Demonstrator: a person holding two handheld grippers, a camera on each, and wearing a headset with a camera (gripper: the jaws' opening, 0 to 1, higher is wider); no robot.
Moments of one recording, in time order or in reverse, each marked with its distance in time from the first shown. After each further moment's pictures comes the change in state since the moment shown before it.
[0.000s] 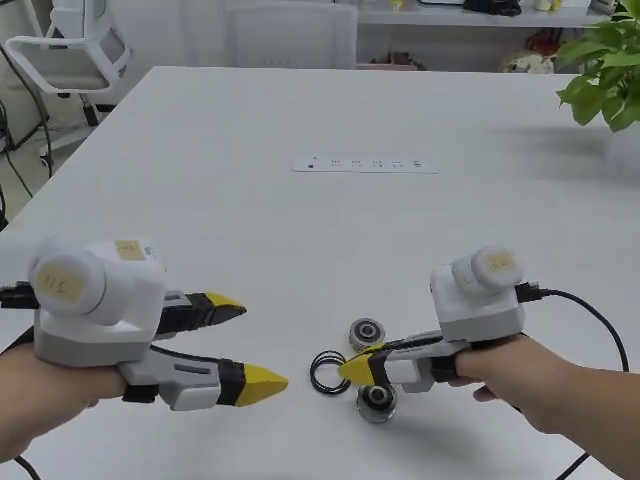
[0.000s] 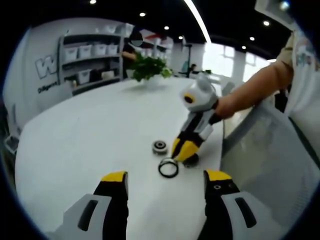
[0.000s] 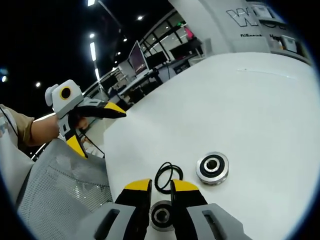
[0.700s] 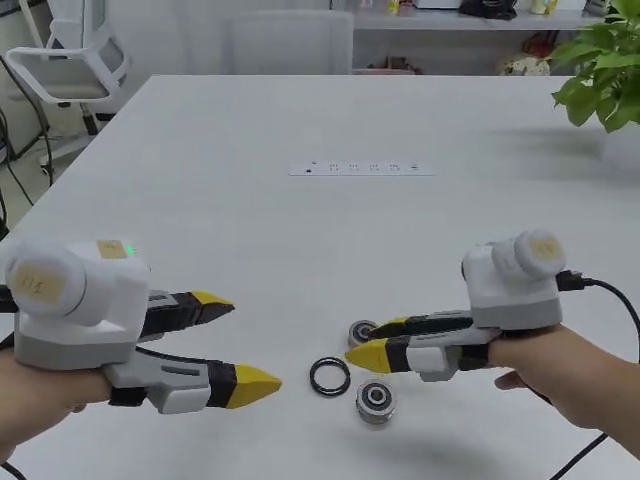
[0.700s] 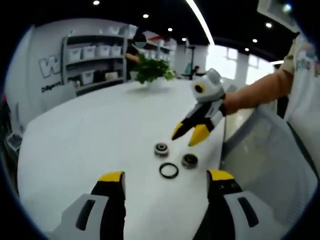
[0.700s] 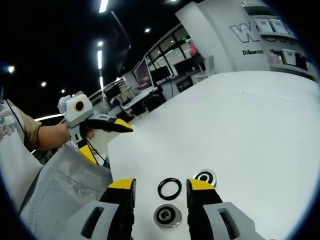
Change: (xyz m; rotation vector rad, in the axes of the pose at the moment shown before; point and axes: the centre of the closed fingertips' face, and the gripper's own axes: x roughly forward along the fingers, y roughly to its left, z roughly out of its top) left arm -0.014 -0.002 0.008 -0.019 -0.019 0.030; right arm -0.046 0.012 0.031 -0.076 -0.142 -0.021
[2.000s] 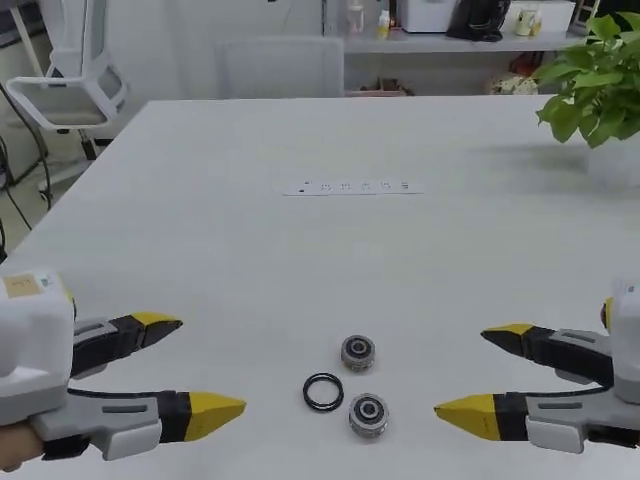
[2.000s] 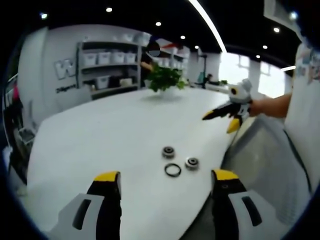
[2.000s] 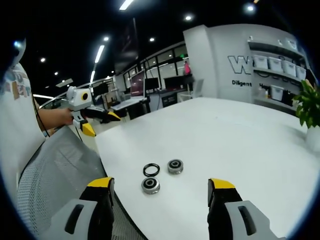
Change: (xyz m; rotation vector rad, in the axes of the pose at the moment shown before) left arm -0.042 -0.002 0.004 -0.041 -0.071 0.121; right arm -0.099 0.008 -0.017 -0.194 -0.084 -0.227
